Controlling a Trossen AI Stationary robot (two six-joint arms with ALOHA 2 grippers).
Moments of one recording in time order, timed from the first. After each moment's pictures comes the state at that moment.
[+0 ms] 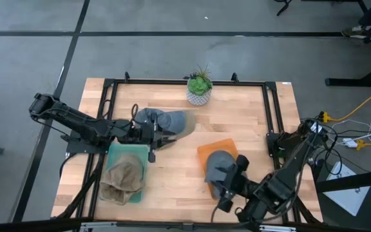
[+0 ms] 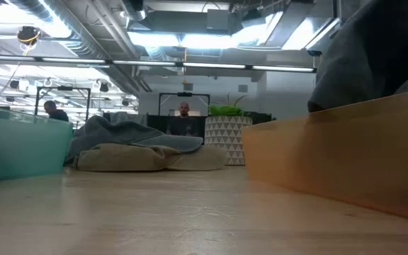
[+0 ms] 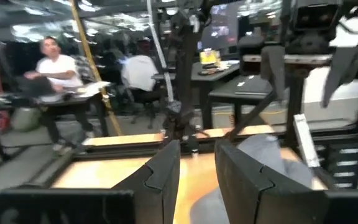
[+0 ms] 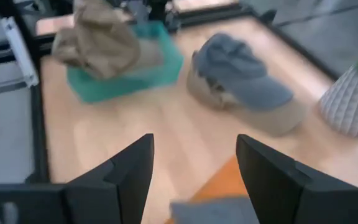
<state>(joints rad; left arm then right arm) -0.27 1.15 0.66 0.54 -0.32 0.09 0.83 1.75 1.74 -1.12 0.98 1.04</state>
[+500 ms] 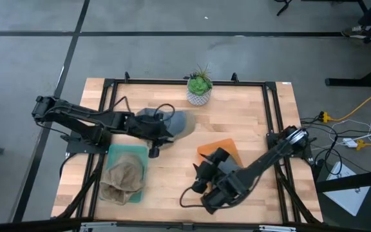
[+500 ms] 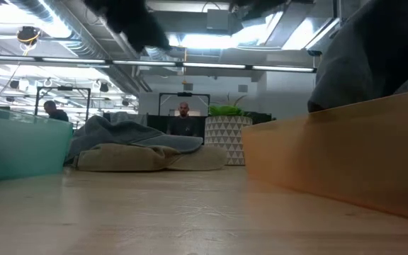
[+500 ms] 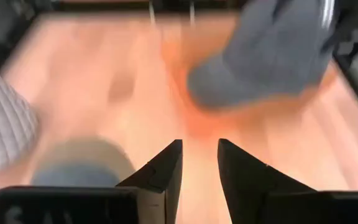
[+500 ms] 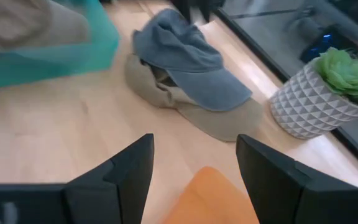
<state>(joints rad) -0.11 1.22 0.86 -0.20 -0.10 -0.06 0.63 1.95 1.74 -1.10 1.03 0.96</state>
